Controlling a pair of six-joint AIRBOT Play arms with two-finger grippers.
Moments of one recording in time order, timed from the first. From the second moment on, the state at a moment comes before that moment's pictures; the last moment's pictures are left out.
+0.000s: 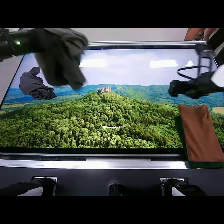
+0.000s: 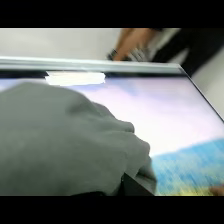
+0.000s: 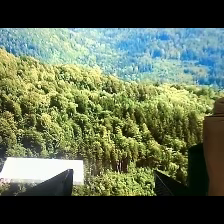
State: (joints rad) left arm -0.13 -1.34 1.84 0.94 -1.03 -1.36; right arm 0.02 -1.14 1.45 -1.51 1.31 1.63
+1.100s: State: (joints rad) left arm -0.23 -1.71 1.68 1.03 -1.46 -1.38; right arm 0.02 -1.47 1.44 -1.22 1.55 1.54
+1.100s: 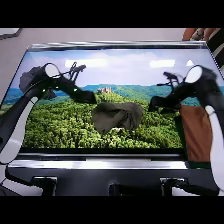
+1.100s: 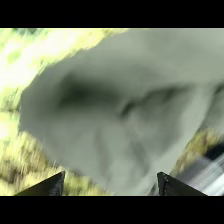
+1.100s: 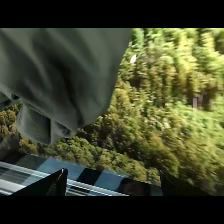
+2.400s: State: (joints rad) left arm -0.19 -1.78 1.28 0.74 -0.95 -1.38; right arm 0.01 -1.77 1.39 -1.06 1.37 1.47
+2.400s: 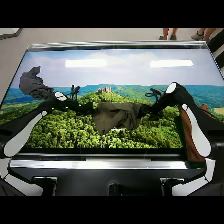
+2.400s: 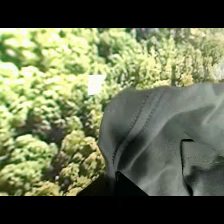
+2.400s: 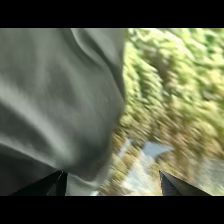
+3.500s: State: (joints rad) left arm -0.05 -1.04 1.86 0.85 -0.89 -1.31; right arm 0.02 -0.93 1.80 -1.22 0.96 1.31
